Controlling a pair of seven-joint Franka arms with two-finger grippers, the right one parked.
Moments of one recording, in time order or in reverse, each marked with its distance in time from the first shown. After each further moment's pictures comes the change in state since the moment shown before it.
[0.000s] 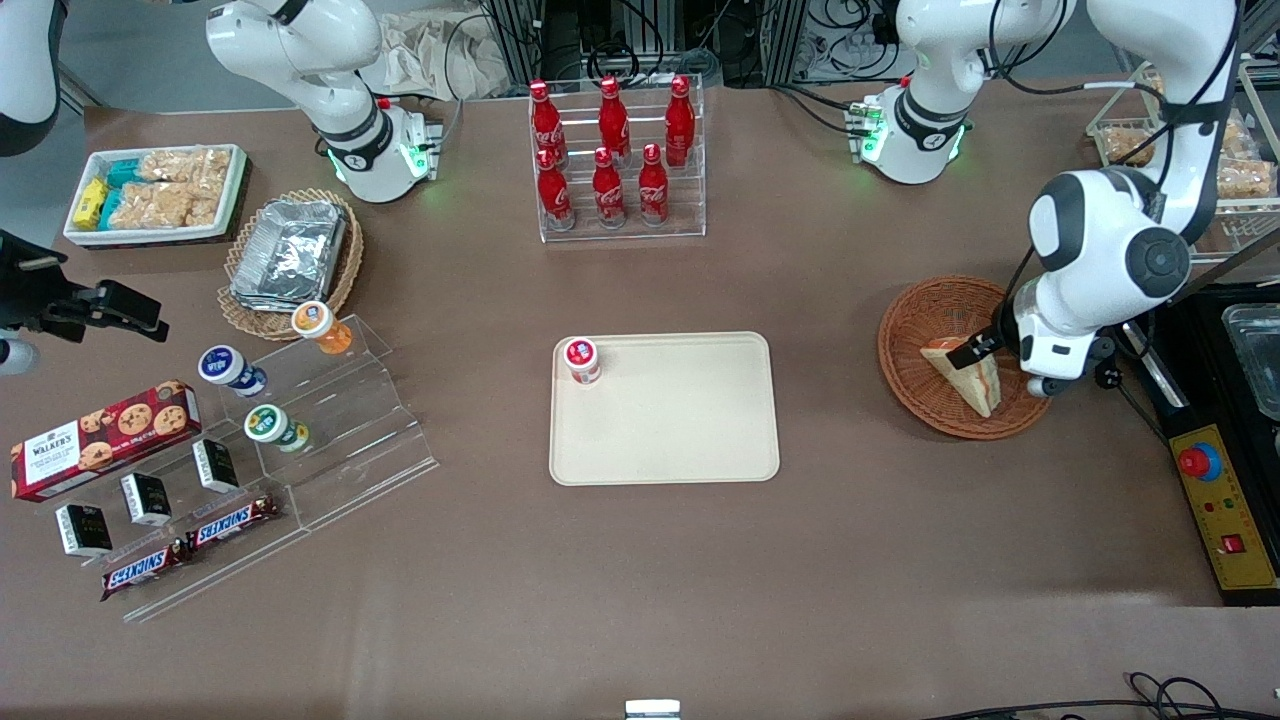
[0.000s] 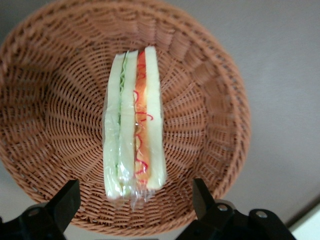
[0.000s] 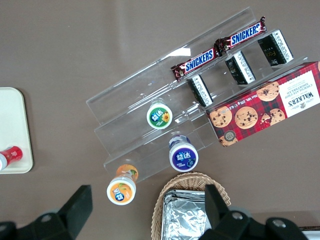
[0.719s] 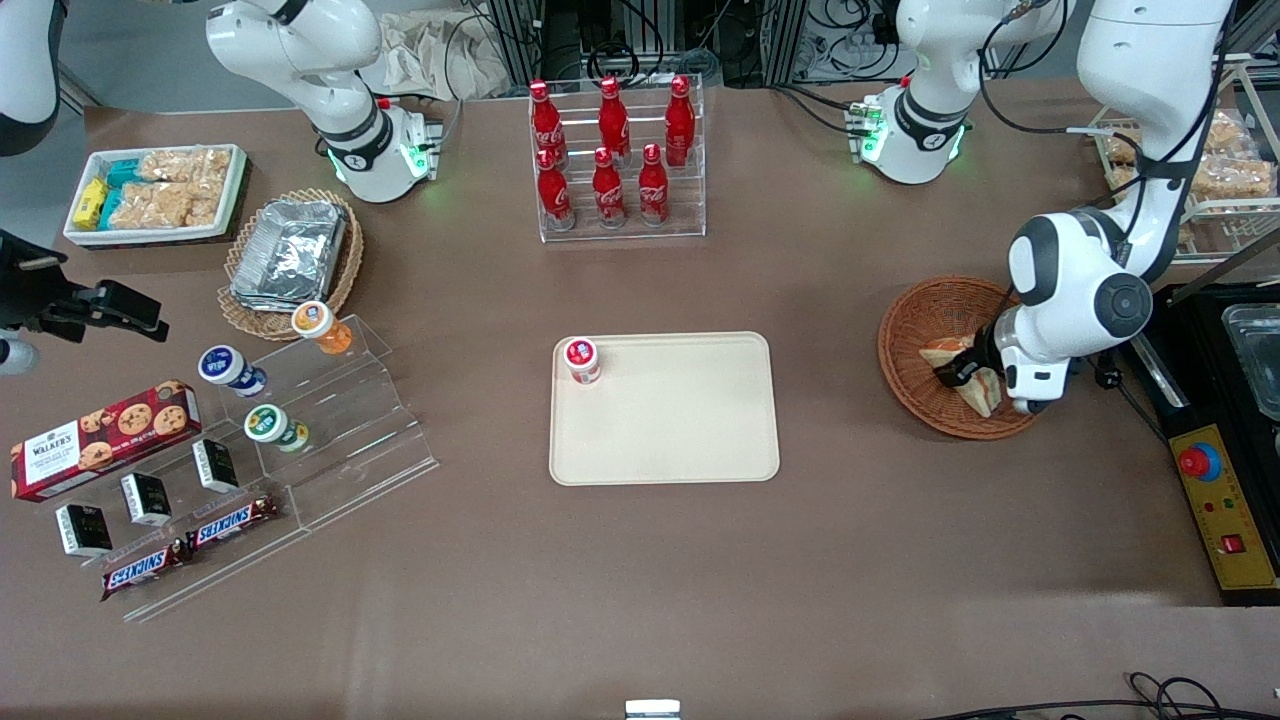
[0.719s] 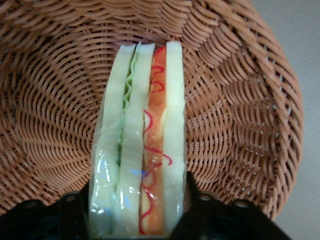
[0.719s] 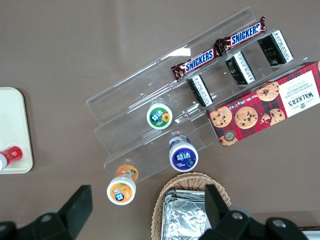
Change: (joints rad) arm 0.012 0.140 0.000 0.009 -0.004 0.107 -0.126
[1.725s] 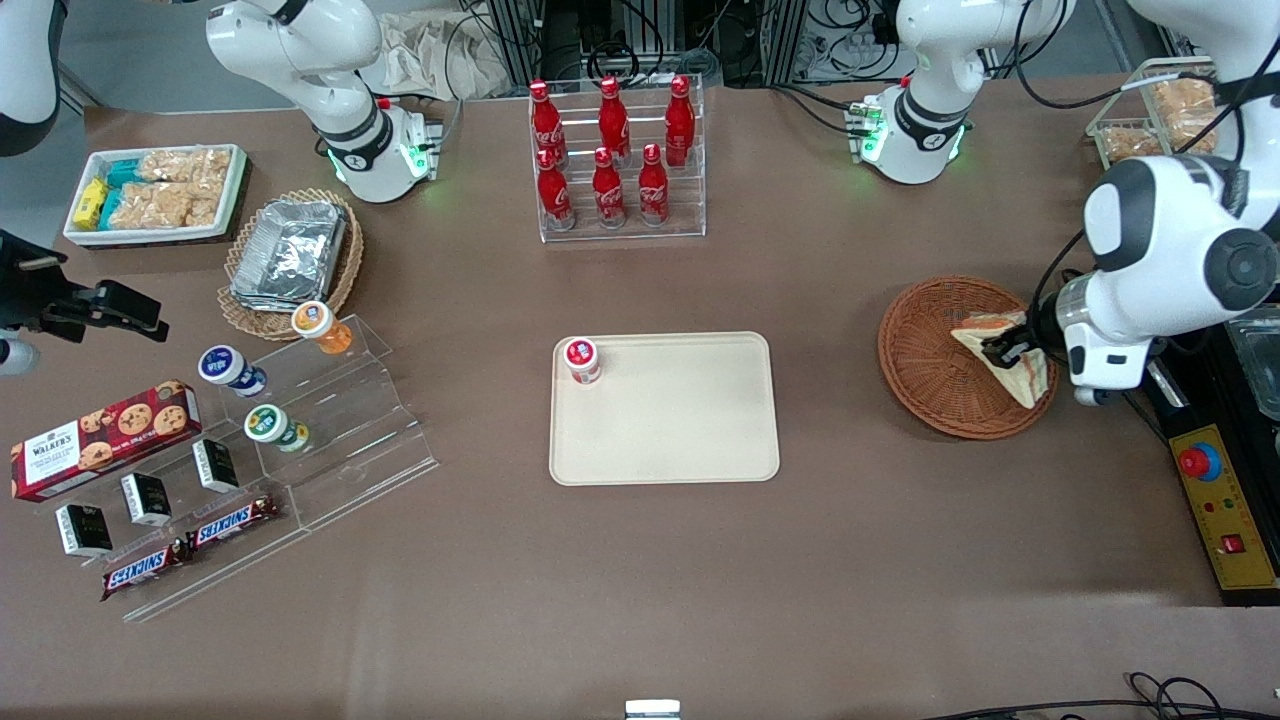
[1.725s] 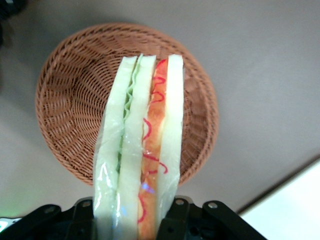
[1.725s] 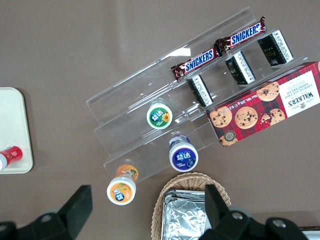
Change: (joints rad) arm -0.004 -0.171 -0.016 0.284 0.019 -0.463 -0.018
